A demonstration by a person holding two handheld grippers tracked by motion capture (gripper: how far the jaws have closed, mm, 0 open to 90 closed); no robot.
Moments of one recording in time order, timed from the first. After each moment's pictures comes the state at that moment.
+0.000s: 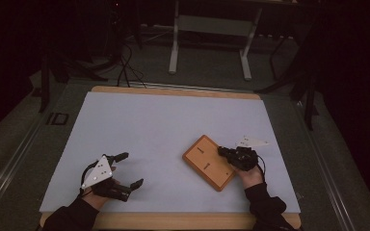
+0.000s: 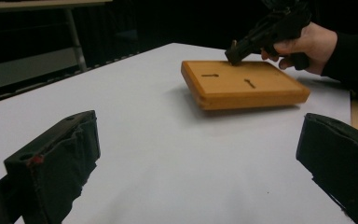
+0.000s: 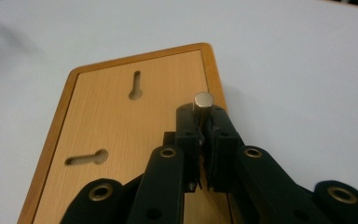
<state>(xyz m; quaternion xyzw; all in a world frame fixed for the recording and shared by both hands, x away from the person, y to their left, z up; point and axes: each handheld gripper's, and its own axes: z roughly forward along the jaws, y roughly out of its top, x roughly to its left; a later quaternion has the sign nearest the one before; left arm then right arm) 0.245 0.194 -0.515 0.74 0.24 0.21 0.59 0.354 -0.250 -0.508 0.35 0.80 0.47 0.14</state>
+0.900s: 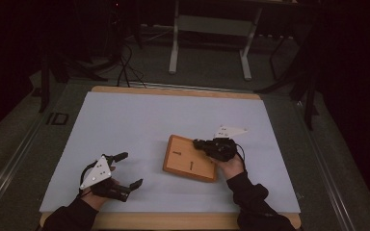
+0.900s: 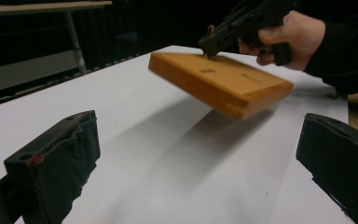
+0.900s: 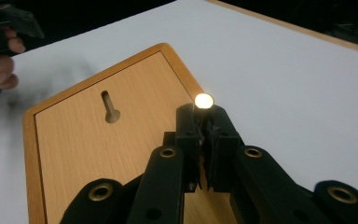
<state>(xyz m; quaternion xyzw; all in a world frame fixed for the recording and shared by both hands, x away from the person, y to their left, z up) 0.244 0.196 -0.514 0.74 0.24 0.22 0.59 0.368 -0.179 -0.482 0.25 0.82 0.51 0.08</state>
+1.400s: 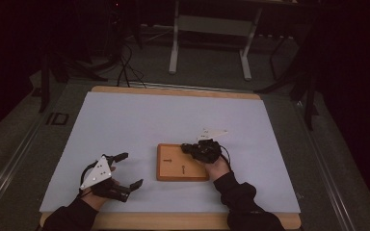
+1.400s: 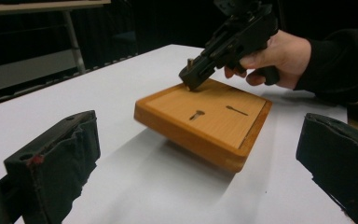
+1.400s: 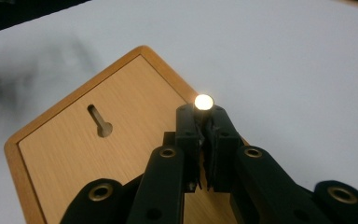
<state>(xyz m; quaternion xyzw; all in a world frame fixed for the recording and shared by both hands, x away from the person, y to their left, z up) 0.244 0.196 -0.514 0.74 0.24 0.21 0.59 0.374 -0.139 -0.507 0.26 0.84 0.47 0.07</state>
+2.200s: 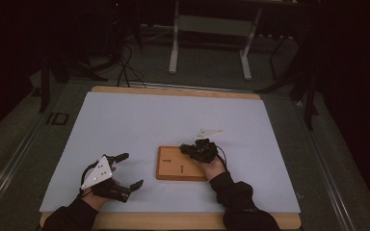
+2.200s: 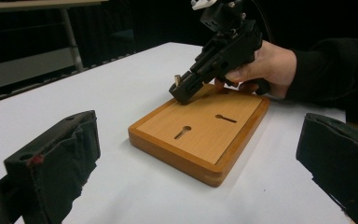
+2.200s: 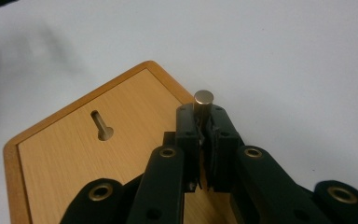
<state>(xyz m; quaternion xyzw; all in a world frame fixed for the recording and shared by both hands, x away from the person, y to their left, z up) 0.244 0.194 -0.515 0.74 0.24 0.21 0.59 0.385 -0.133 -0.528 0.29 0.84 0.45 0.07</state>
